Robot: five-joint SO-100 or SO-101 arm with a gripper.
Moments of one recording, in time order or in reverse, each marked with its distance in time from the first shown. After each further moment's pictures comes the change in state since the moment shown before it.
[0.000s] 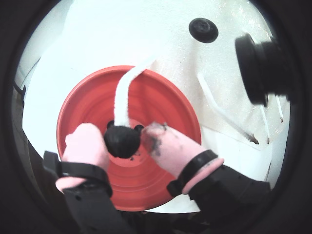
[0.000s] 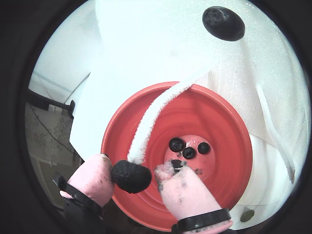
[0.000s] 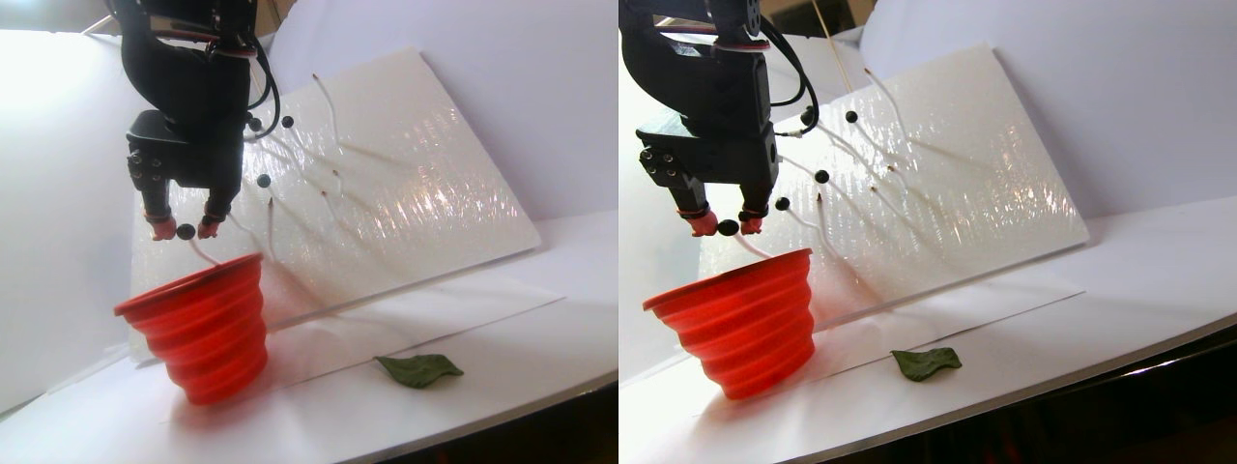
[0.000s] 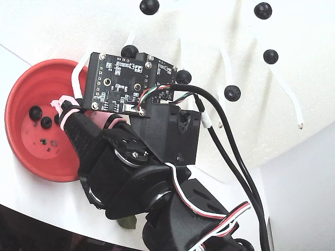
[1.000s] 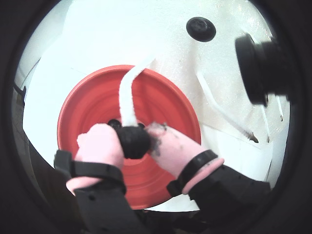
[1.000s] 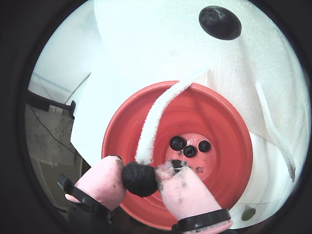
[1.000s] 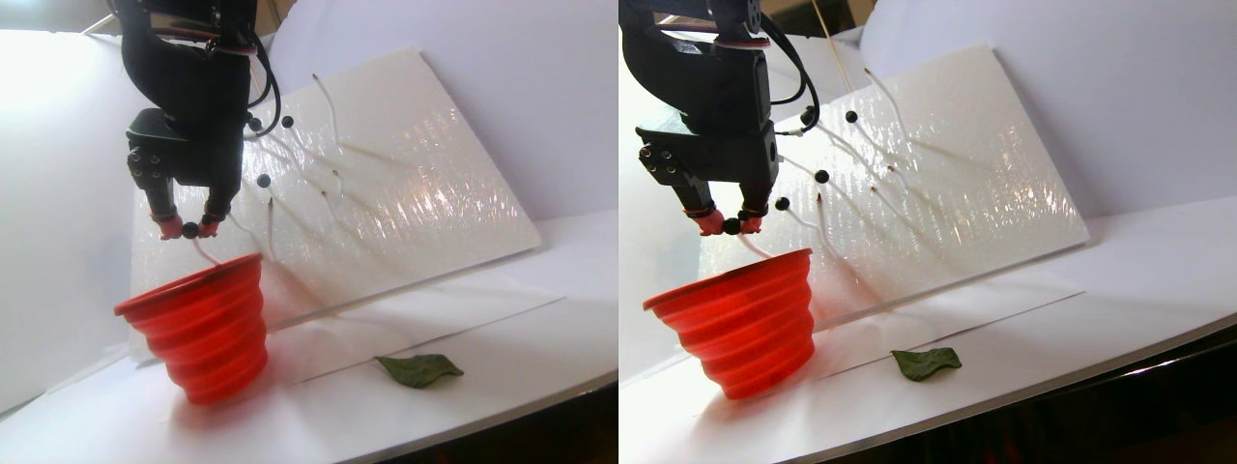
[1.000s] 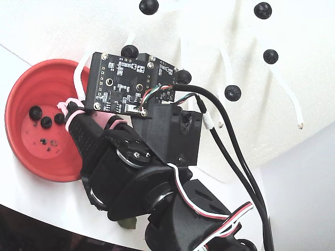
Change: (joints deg) arm 0.0 1.2 0.0 1.5 0.8
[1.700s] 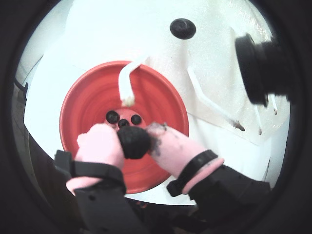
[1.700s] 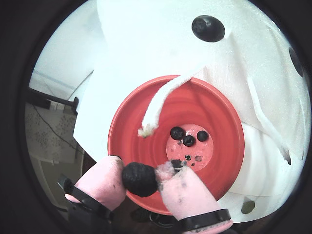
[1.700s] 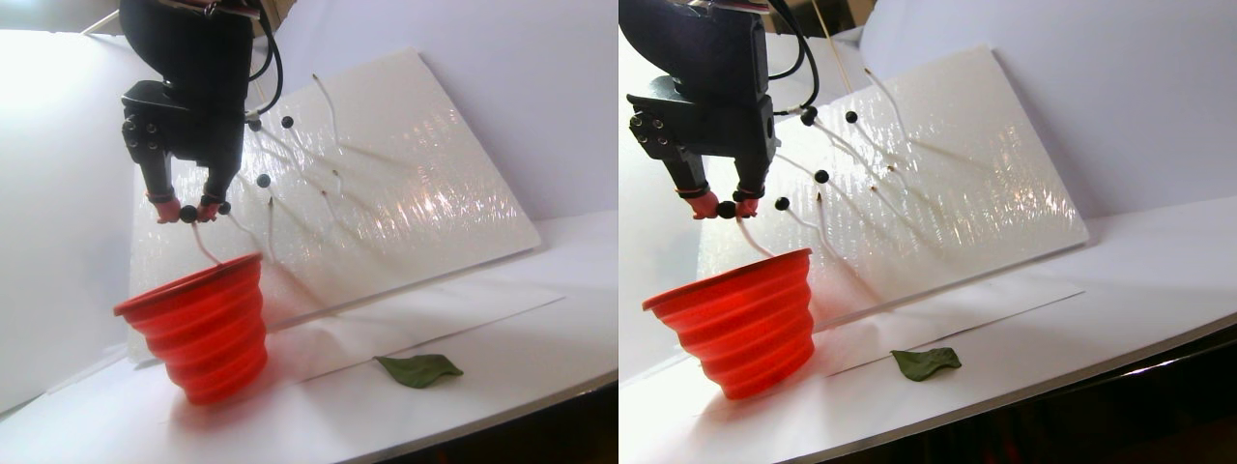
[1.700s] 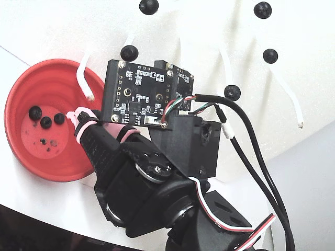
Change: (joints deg) arm 0.0 9.1 4.6 6.3 0.0
